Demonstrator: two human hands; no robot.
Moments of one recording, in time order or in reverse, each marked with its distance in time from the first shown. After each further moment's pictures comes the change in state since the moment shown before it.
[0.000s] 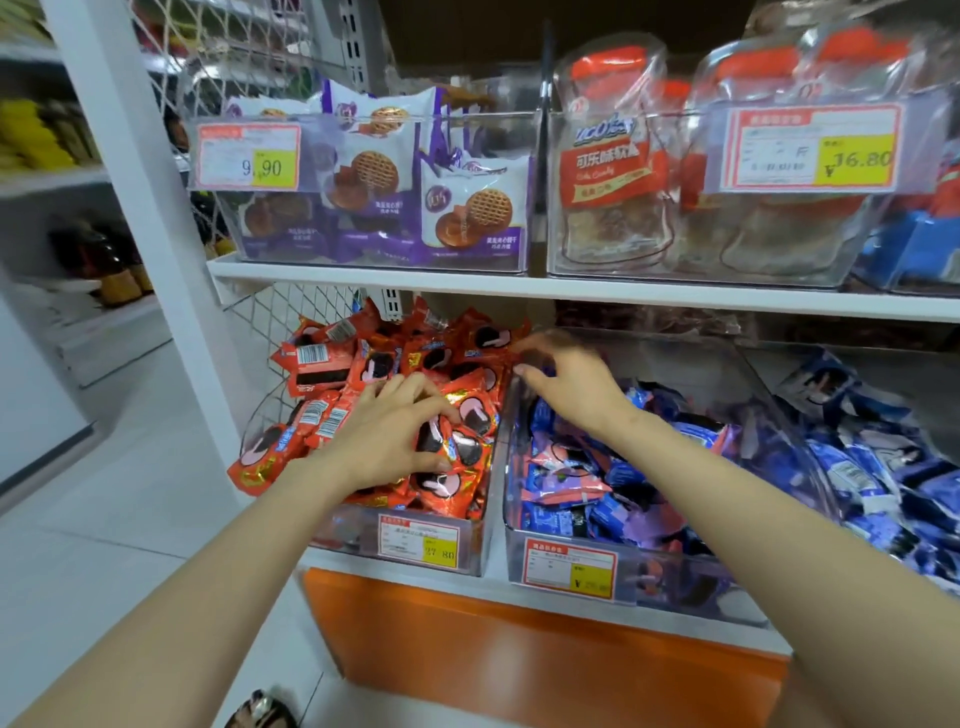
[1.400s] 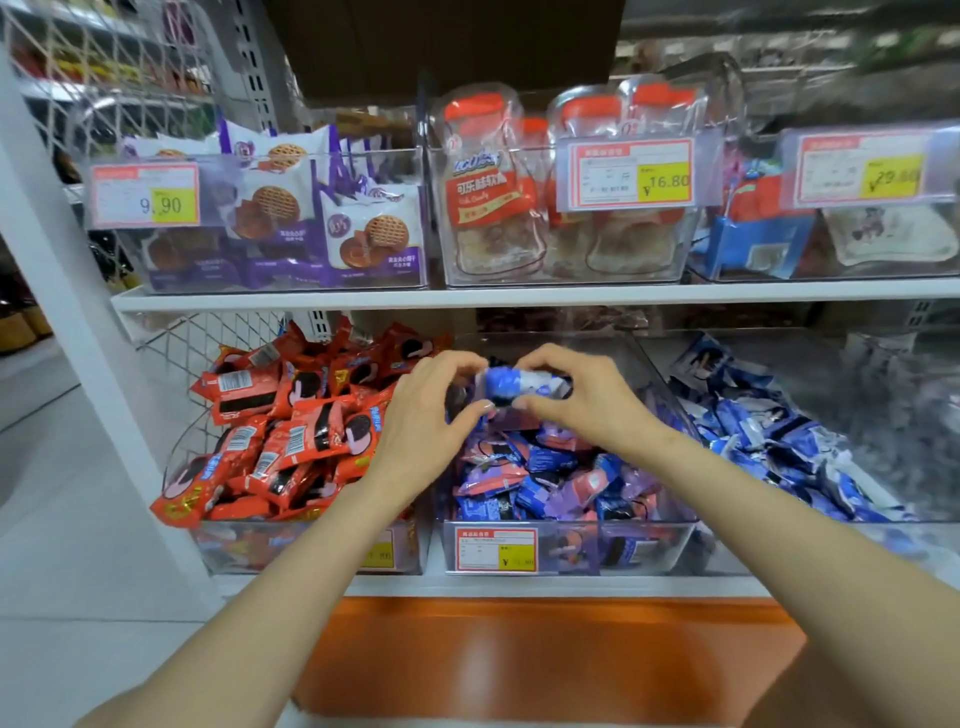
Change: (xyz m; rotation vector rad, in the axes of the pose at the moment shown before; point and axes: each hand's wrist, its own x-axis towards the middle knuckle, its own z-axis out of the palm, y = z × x) left_hand 0.026 0.106 -0.005 -0.560 0.520 0.139; right_hand -0.084 0.012 -0.073 0.130 0.108 0.046
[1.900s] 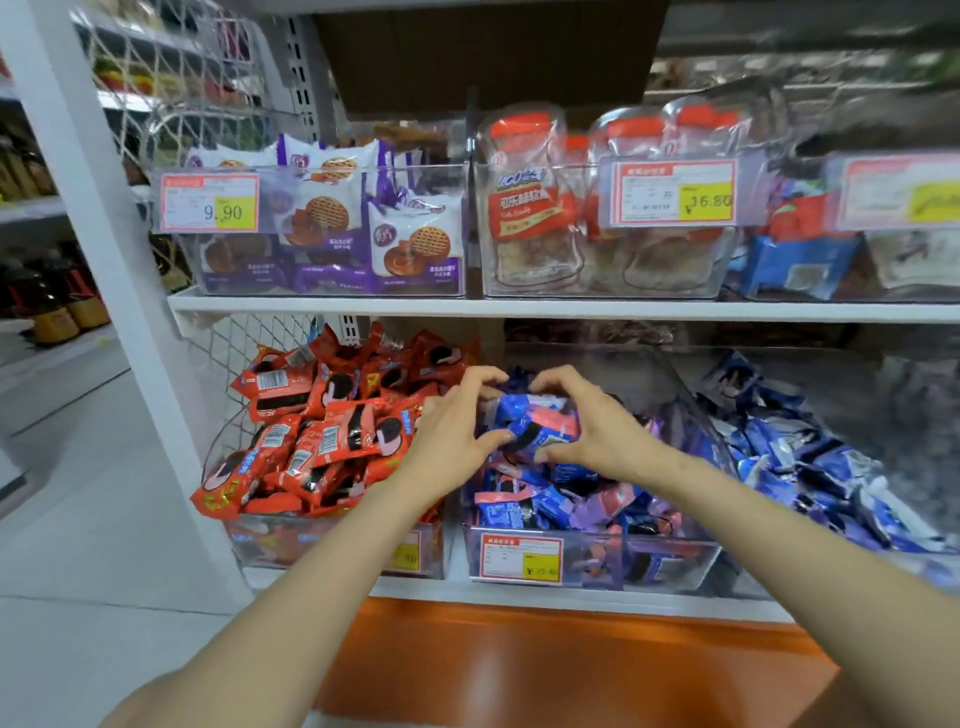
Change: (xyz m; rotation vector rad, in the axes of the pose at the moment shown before) left_hand -0.002 -0.019 0.006 -0.015 -0.190 -0.169; right_hand 0.001 0.009 0.019 -0.070 -0.204 -0.015
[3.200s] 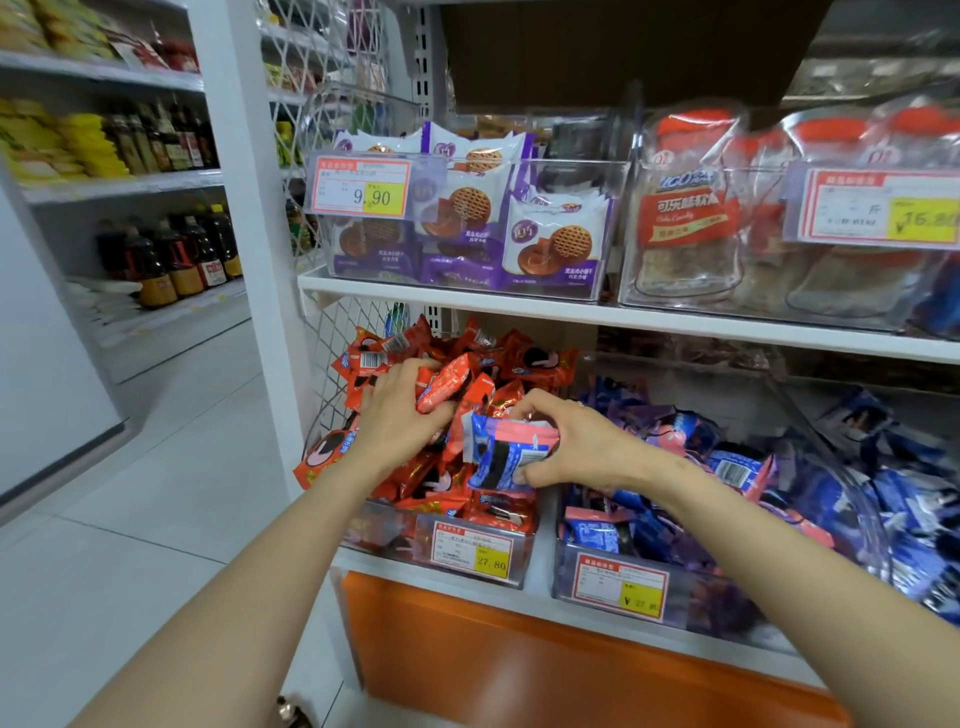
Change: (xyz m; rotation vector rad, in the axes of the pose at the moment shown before) left_hand -0.027 -0.090 -0.092 0.150 0.206 -0.378; right_hand 0.055 -0.077 0.058 0.107 -0.347 0.049
